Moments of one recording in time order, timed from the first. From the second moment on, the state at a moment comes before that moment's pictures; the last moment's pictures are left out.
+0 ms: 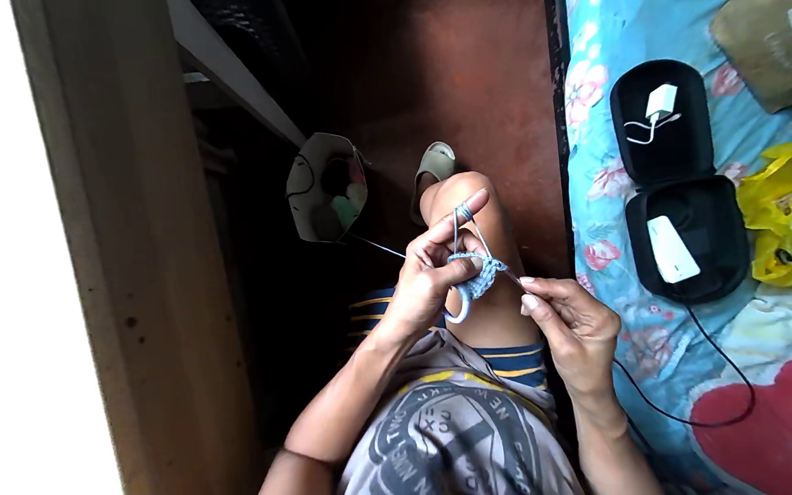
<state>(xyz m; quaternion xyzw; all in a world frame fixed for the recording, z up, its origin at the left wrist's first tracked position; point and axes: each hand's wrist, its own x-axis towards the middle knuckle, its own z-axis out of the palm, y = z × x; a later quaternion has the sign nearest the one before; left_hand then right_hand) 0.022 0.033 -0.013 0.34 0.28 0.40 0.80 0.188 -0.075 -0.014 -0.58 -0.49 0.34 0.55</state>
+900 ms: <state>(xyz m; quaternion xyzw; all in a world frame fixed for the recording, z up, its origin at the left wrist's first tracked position) 0.030 0.020 -0.013 0.47 0.34 0.47 0.67 0.166 -0.066 -0.020 -0.67 -0.56 0.10 0.48</state>
